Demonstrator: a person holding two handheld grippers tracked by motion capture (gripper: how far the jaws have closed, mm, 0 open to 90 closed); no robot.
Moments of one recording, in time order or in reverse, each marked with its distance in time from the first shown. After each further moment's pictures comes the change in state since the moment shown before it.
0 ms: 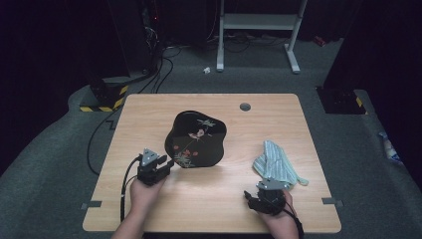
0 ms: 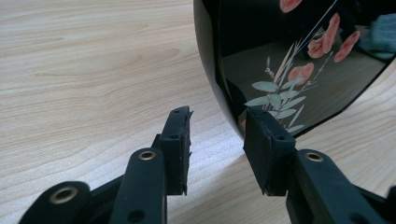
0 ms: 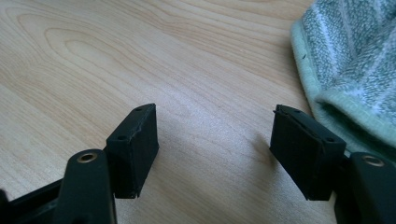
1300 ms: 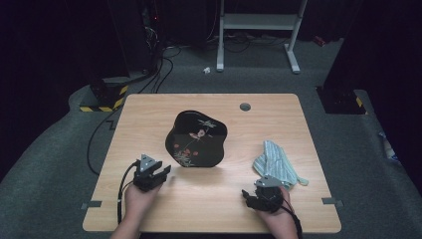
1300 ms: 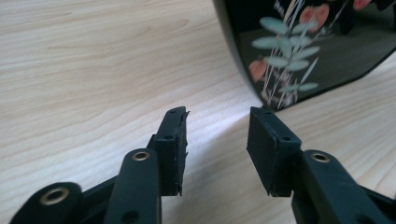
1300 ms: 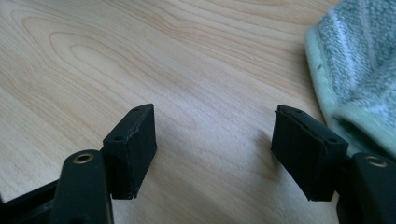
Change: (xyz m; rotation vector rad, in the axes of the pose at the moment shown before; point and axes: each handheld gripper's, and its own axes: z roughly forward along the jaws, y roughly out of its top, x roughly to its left) left arm 0.006 -0.020 -0.012 0.067 0.029 0.036; right arm 0.000 0.007 0.007 0.010 0.029 -0.010
